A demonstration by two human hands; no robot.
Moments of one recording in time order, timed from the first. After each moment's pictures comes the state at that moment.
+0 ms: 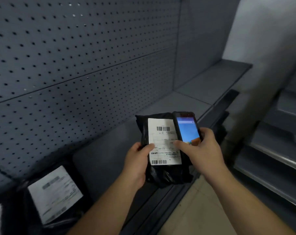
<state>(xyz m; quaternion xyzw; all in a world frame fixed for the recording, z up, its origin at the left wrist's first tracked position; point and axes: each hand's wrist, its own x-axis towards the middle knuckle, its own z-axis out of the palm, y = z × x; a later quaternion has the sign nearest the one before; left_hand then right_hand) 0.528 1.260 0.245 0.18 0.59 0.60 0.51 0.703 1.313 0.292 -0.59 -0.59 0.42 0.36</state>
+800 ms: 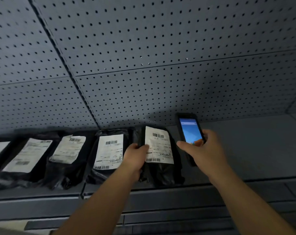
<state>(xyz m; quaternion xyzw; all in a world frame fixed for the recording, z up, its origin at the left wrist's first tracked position) 0.453 1.220 0.234 -0.11 0.73 0.63 0.26 0.577 1.389 0.273 -0.34 -0.72 0.57 0.17</state>
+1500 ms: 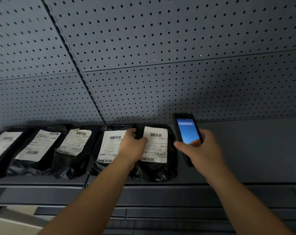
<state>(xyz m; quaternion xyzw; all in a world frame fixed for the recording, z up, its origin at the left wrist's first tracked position) 0.443 1.211 0.251 -0.01 0.85 0.51 0.13 0.580 1.386 0.270 -0.29 -0.74 0.59 0.14</state>
